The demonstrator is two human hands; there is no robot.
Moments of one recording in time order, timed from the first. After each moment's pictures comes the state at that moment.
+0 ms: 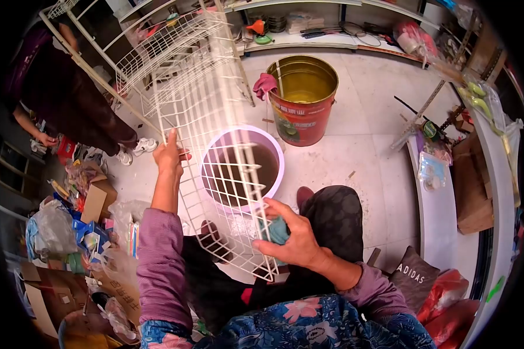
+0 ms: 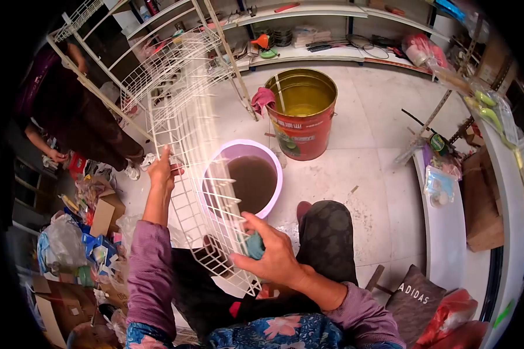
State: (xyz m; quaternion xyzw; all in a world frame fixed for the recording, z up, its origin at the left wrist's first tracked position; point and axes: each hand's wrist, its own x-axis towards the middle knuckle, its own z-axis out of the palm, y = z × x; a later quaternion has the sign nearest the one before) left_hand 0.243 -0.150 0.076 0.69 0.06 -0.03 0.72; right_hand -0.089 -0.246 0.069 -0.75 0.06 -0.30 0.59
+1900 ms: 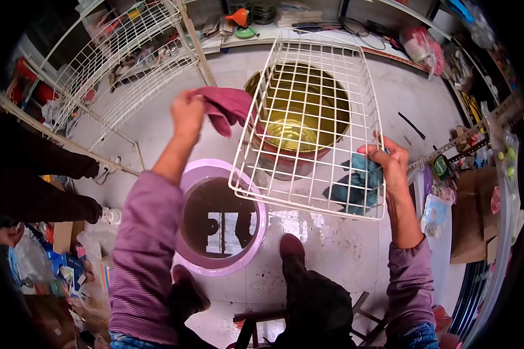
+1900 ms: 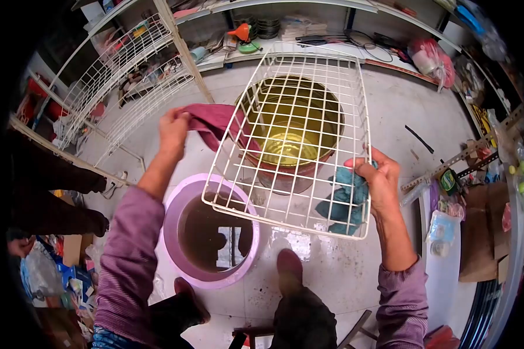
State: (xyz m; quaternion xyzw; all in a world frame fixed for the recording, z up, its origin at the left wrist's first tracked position) left_hand 0.365 -0.413 0.005 0.78 -0.22 0.00 0.59; right_hand 0.006 -0.591 0.024 -0.58 0.36 -0.32 0.65
